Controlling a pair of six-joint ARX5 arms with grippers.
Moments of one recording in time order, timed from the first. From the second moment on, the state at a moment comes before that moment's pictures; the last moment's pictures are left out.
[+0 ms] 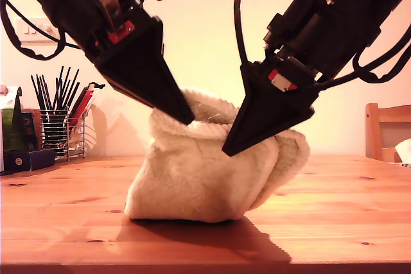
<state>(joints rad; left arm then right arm) -0.71 1.45 0.98 -0.55 0.47 0.51 0.81 1.31 0.72 -0.25 -0.14 -0.49</state>
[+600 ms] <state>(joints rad) -0.69 1.43 0.98 -0.55 0.30 0.57 0.81 1.31 0.72 -0.35 -0.16 -0.44</state>
